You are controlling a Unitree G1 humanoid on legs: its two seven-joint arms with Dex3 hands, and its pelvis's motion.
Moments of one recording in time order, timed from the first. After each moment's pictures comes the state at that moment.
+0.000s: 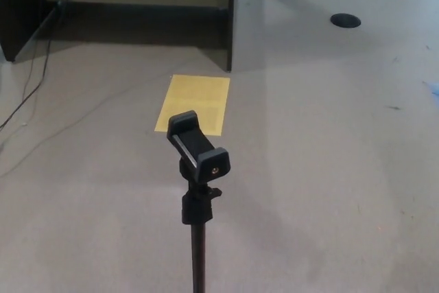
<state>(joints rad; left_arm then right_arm) 0.00 0.59 -0.01 0.94 0.14 -0.26 -0.07 -0.20 -0.49 0.27 1.11 -0.33 -0.17 0.06</state>
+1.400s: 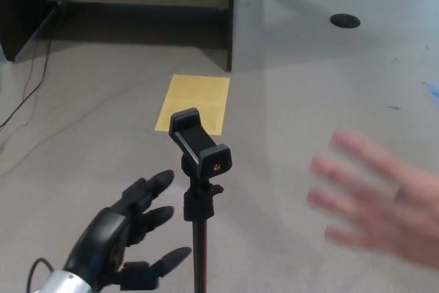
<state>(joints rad) -0.08 0.27 -0.07 0.01 -0.06 0.07 -0.28 -0.18 -0.50 0.28 1.12 -0.35 -0.24 0.06</state>
